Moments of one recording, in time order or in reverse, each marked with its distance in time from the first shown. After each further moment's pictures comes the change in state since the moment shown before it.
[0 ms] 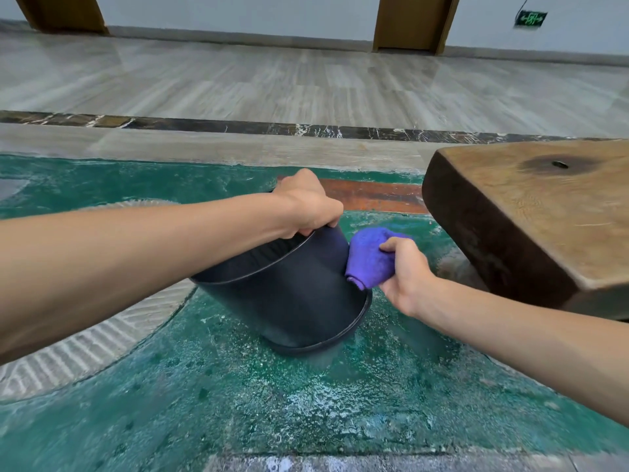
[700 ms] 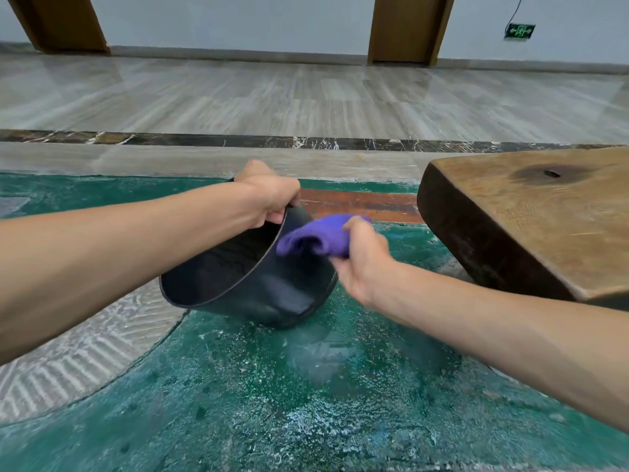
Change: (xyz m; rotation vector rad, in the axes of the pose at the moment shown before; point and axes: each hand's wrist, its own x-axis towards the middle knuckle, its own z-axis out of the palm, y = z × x) left_hand 0.022 -0.011 -0.034 -0.302 0.221 -0.146; right_hand -0.048 -0.016 0.075 0.110 -0.145 0.002
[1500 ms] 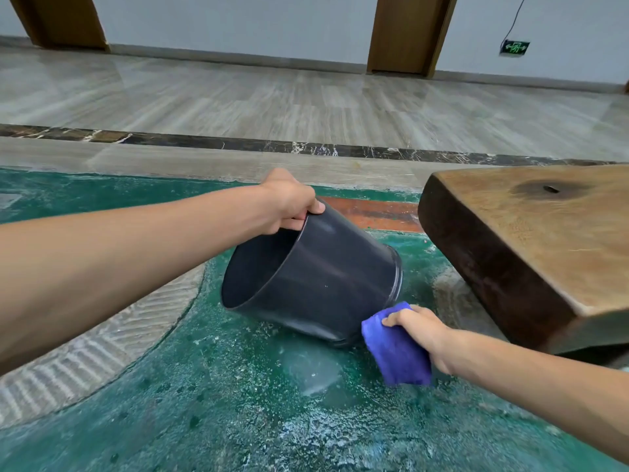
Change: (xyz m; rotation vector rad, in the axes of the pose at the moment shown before) left_hand 0.007 0.006 0.008 -0.174 -0.300 -0.020; right_hand 0.030 0.014 -0.156 -0.955 0.103 0.150
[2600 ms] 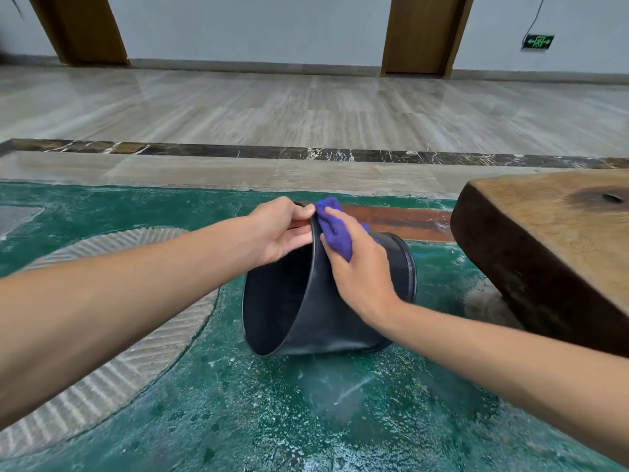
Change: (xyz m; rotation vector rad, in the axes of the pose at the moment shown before) left_hand 0.034 -0.037 -0.023 -0.728 -0.152 -0.166; right_hand 0.003 -0.121 0.106 -0.076 0.142 -1.091
